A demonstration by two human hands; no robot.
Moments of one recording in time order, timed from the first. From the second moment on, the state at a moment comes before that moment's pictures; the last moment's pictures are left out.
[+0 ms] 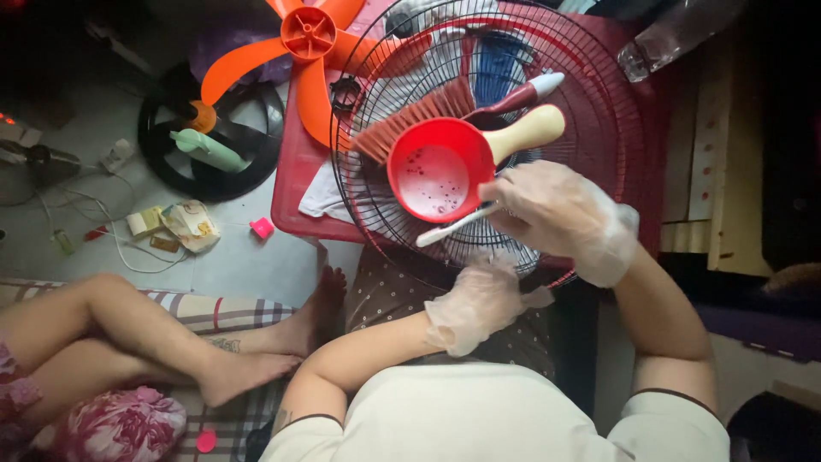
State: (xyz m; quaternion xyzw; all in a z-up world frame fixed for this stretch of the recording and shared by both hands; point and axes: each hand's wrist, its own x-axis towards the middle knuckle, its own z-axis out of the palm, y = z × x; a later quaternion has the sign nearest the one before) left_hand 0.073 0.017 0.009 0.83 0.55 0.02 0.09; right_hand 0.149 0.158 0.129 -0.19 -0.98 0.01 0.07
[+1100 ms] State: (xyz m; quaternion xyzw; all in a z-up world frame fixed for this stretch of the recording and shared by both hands) left_hand -0.139 -0.033 0.194 0.83 0.30 0.24 0.41; right_hand 0.094 0.133 0.094 -0.15 -0.98 -0.09 0.07
